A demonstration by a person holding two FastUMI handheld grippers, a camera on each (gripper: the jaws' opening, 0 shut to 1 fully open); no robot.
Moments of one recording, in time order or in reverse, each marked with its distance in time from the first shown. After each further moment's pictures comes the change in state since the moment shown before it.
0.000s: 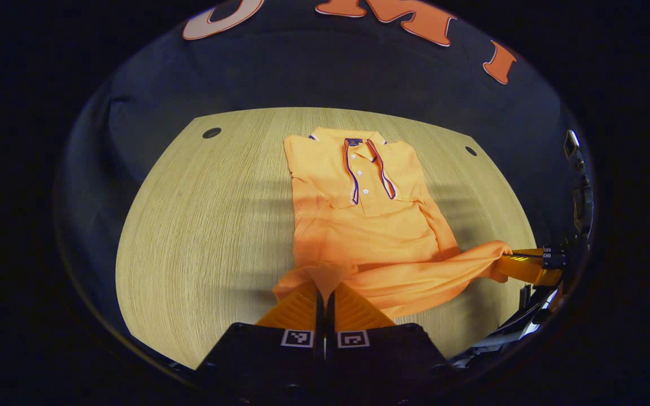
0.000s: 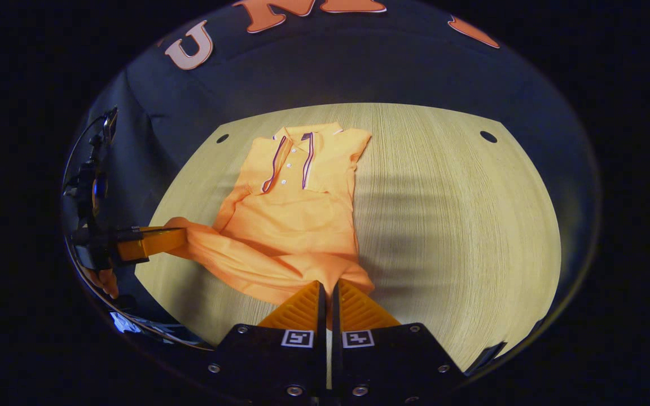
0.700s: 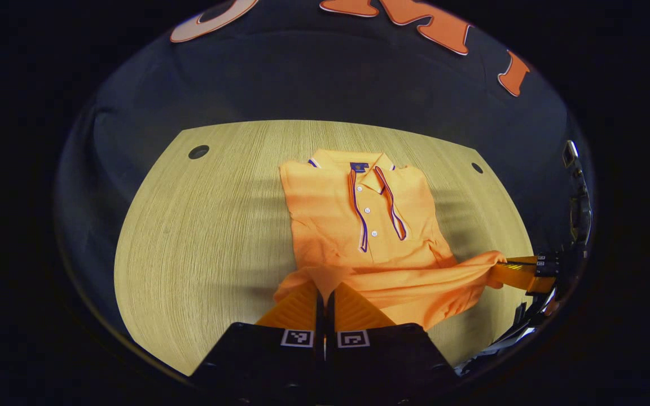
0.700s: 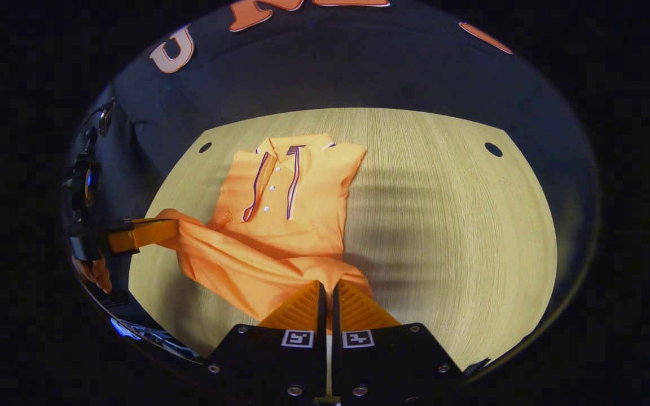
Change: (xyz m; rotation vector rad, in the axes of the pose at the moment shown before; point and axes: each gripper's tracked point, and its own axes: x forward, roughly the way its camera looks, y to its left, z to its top) left arm 0.038 0.015 0.073 0.005 -0.023 -0.028; right arm 0.043 -0.010 0.061 0.004 0.008 -0.040
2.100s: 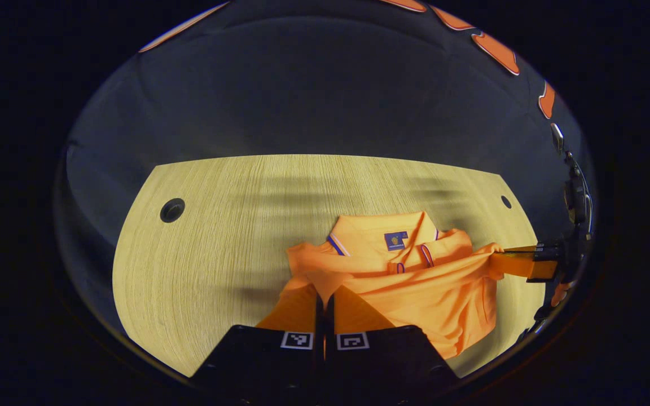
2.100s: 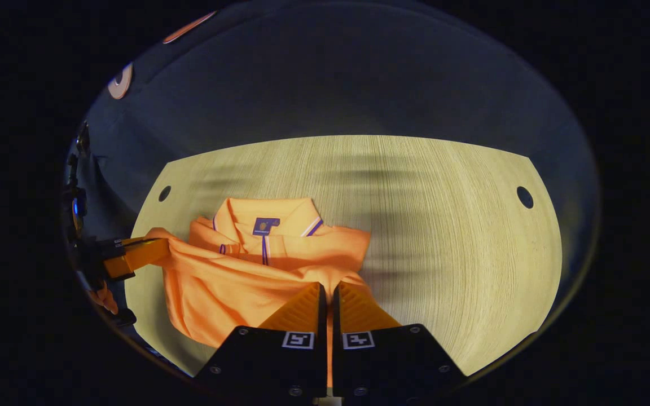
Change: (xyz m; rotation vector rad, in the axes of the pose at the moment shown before) left arm 0.118 0.046 0.145 0.034 -0.036 -0.004; right arm 0.117 -0.015 0.154 0.048 0.022 -0.051
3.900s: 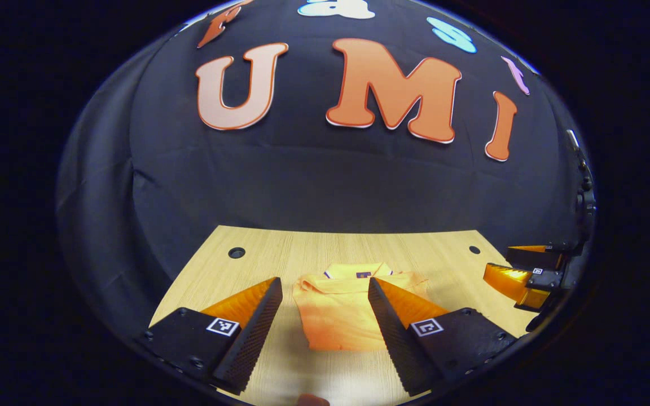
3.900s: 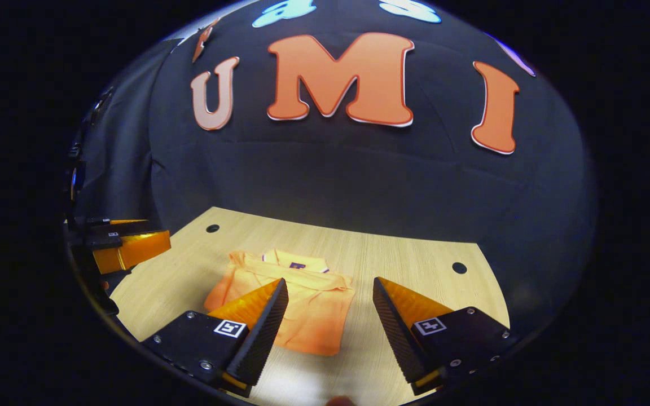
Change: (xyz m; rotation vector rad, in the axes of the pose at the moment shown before) left arm -0.268 -0.051 -0.017 -0.021 -0.519 0.121; right arm -0.234 0.029 -0.029 -0.217 -0.647 0.016
